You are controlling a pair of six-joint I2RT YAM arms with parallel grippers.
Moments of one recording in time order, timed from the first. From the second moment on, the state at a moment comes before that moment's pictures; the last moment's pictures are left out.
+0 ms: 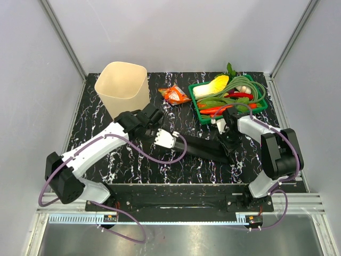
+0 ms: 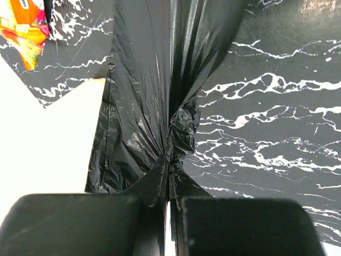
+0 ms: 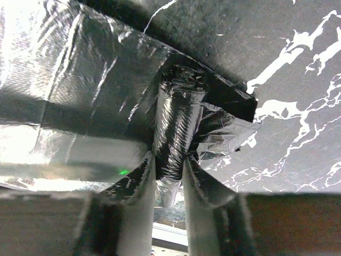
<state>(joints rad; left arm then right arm) -0.78 1.40 1.27 -1.02 -0.15 1.16 0.24 1.65 0.96 -0.80 -0.06 -0.29</state>
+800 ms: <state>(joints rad) -0.65 1.14 1.04 -1.11 -0.17 1.23 0.22 1.62 1.07 -0.83 -0.11 -0.24</state>
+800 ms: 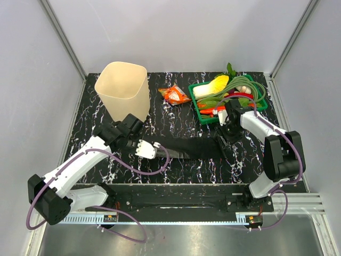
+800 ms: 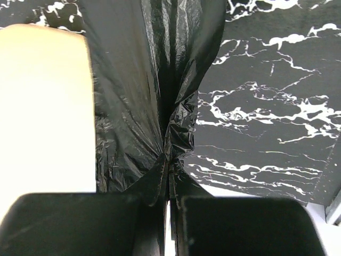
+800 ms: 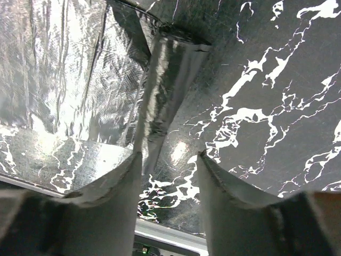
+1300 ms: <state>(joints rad) -0.64 1.11 1.03 -1.14 -0.17 1.23 0.22 1.62 1.07 -0.83 -0.20 -0.21</state>
